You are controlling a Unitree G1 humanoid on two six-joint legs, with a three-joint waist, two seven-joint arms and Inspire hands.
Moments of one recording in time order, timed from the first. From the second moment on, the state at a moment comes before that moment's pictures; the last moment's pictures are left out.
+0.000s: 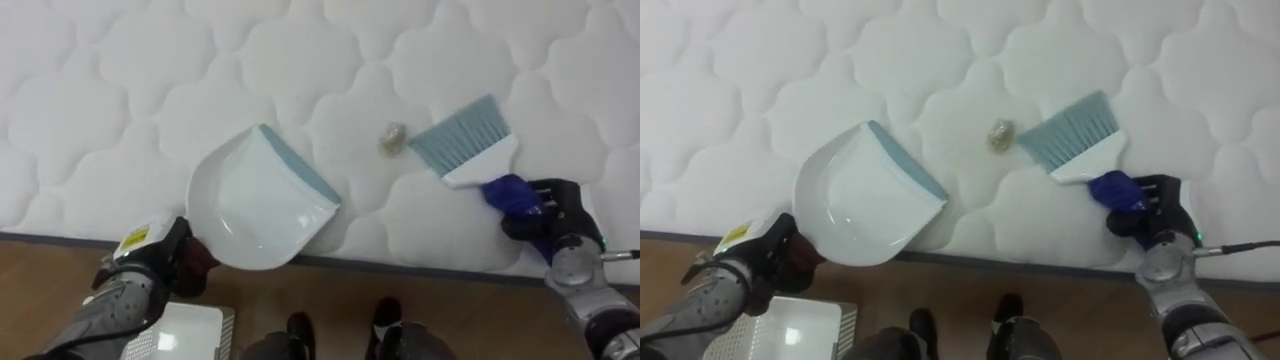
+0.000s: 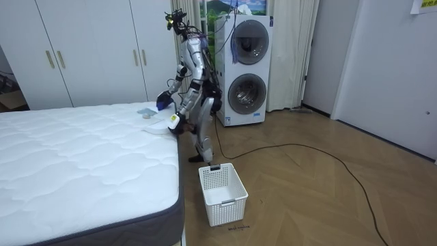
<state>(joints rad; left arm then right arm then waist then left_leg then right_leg) -0.31 0.53 -0.50 0.92 0.48 -0.12 0.20 -0.46 -0.53 0.31 1.28 0.04 -0.20 -0.42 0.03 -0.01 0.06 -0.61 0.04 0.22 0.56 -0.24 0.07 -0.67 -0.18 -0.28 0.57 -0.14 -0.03</state>
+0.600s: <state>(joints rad) -0.39 0.66 -0.52 0.86 0.70 -0.11 0.23 -0.67 -0.71 0.42 1.27 -0.78 -0.04 -0.40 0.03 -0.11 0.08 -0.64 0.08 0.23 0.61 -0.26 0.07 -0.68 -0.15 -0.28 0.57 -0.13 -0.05</state>
